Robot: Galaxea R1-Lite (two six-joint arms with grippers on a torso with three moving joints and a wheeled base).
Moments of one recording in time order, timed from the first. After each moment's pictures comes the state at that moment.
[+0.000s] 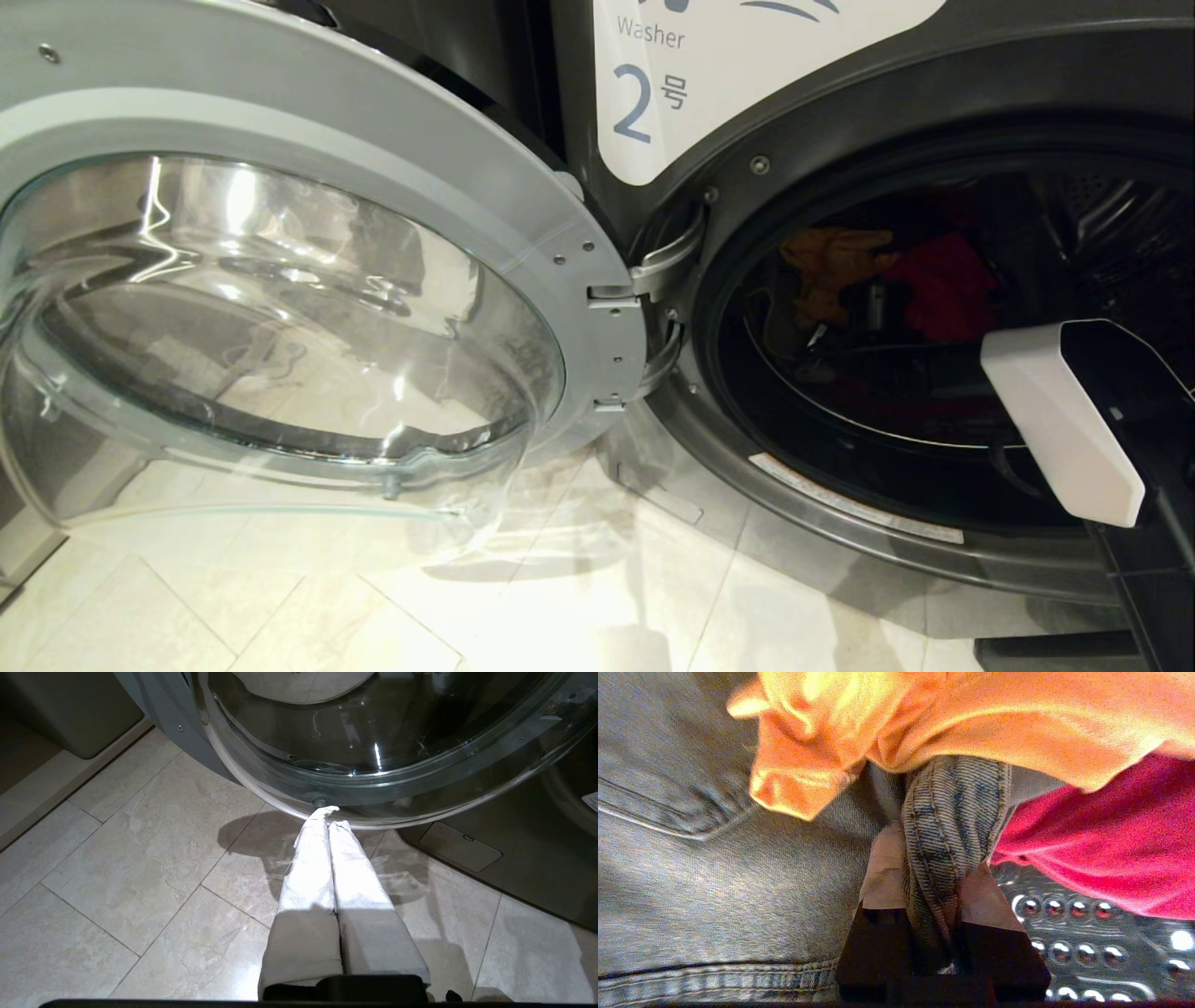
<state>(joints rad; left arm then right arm) 0.00 0.00 0.00 -0.11 0.01 -0.02 0.07 2.55 -1.94 -0.28 -0.25 0.53</state>
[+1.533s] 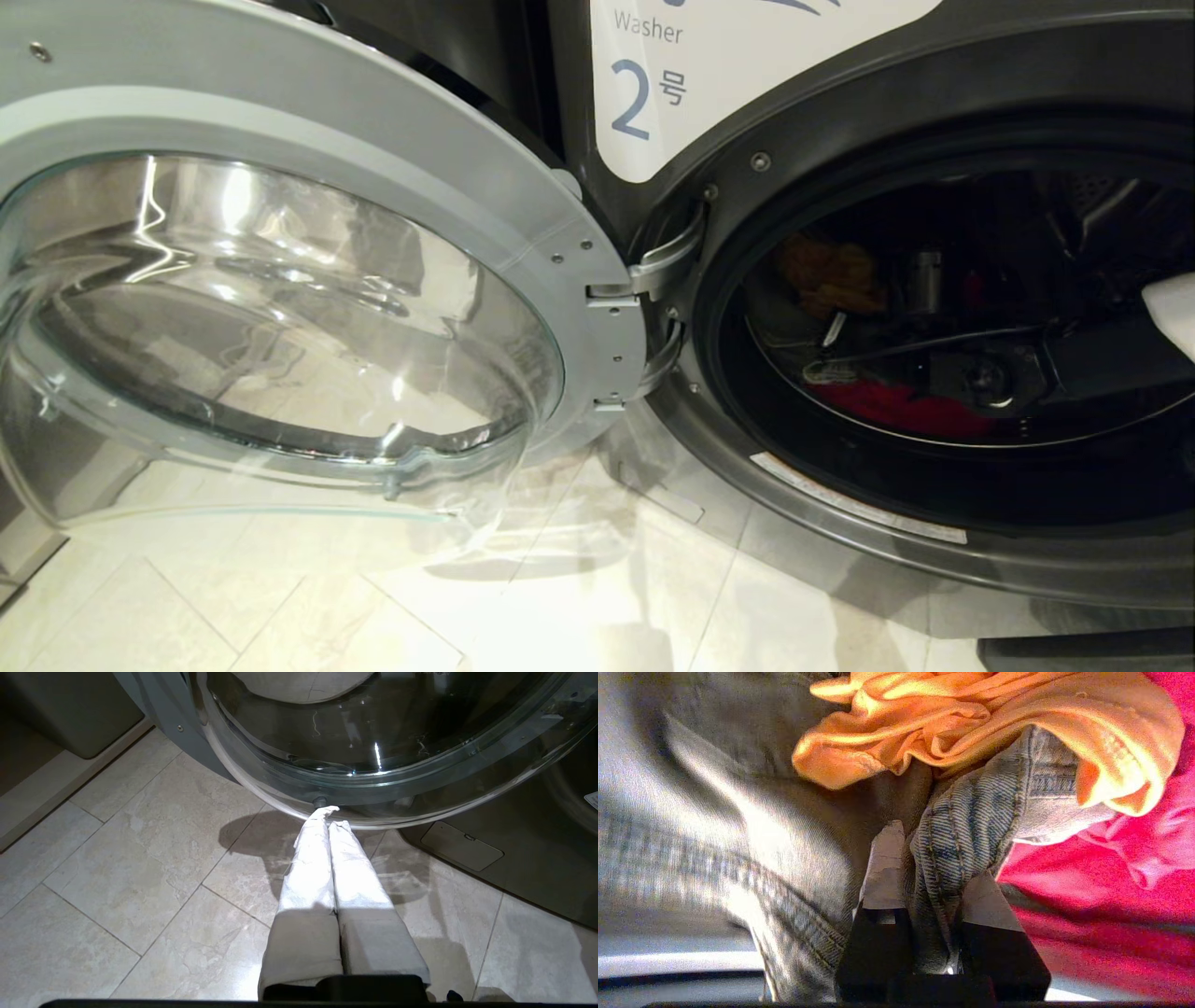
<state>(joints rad) 0.00 0.00 0.00 -0.11 0.01 -0.02 0.19 2.02 -1.31 -0.41 -0.30 0.46</state>
